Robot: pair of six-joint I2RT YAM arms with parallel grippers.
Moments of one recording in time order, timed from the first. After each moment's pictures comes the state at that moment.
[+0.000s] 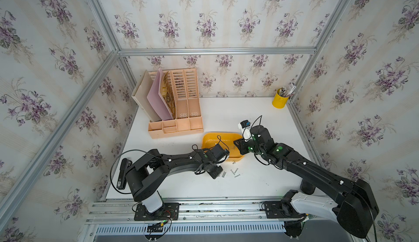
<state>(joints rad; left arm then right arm) -0.94 1.66 0.89 -0.45 0.04 -0.10 0.68 1.17 0.80 -0.31 -0.09 0.33</state>
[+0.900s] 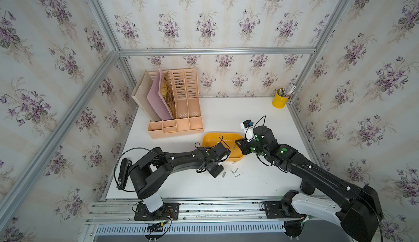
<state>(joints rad) -0.94 1.71 0.95 -0.50 0.02 -0.09 0.68 1.11 0.81 -0.35 -0.08 0.33</state>
